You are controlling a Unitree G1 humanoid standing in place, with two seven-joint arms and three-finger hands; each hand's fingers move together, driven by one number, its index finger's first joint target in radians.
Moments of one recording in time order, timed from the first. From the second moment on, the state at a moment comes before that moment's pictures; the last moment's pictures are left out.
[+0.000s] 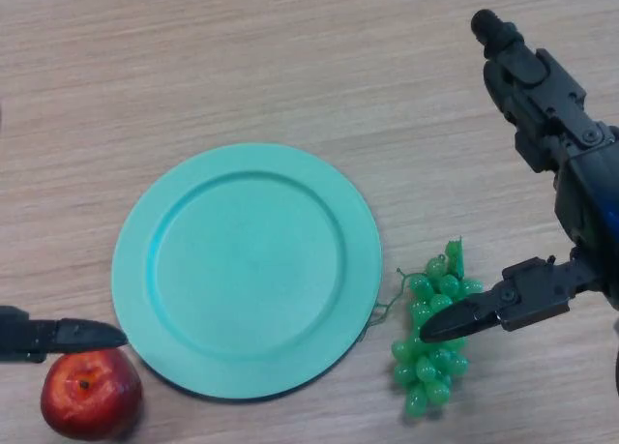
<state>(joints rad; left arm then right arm) 0.17 0.19 0.45 -0.68 -0.32 0.19 -0.26 -0.07 -0.21 0.08 -0.75 -0.16 0.42 0.21</state>
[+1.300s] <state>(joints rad) 0.20 0.16 0.57 -0.50 -0.32 0.13 -0.33 -0.20 -0.33 0.06 -0.05 -0.91 -0.50 0.50</state>
